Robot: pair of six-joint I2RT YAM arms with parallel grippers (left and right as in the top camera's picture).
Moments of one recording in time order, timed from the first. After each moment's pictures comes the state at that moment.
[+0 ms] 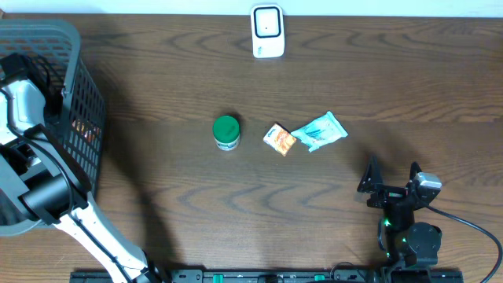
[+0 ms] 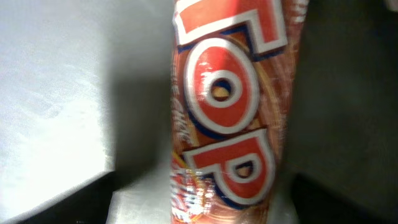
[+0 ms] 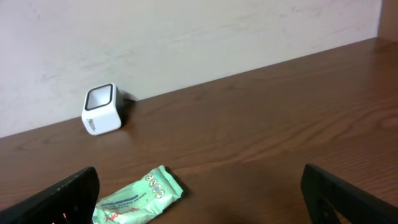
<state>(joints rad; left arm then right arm) 0.55 2.20 1.75 -0.93 0.01 -0.39 0.02 0.01 0.01 -0.06 0.07 0.28</state>
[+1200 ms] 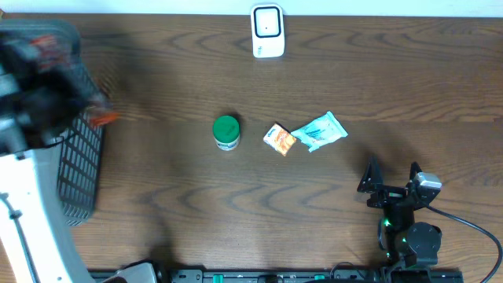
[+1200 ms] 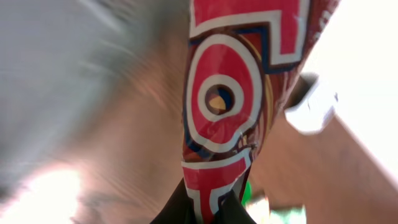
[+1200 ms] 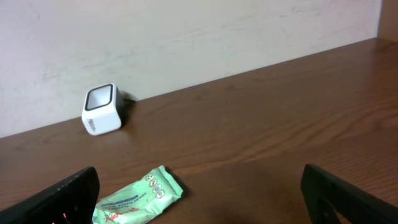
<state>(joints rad) 0.27 1.41 1.78 -1.29 0.19 -0.52 0.02 0.01 0.01 -0.06 0.07 0.28</state>
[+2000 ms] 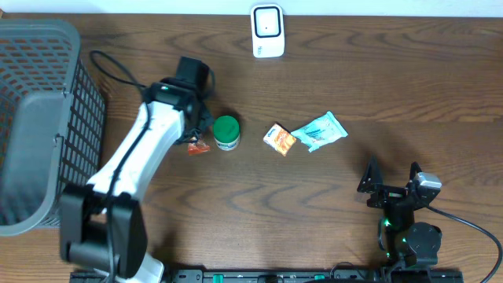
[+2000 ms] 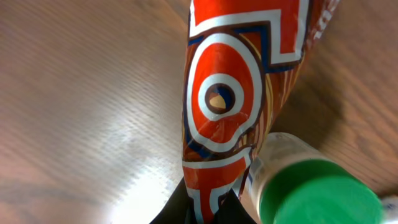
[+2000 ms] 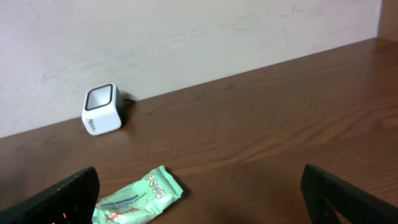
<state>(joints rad) -0.27 1.73 1.30 -0.92 -0.14 -0.81 0.02 0.01 0.01 -0.06 0.07 0.28</state>
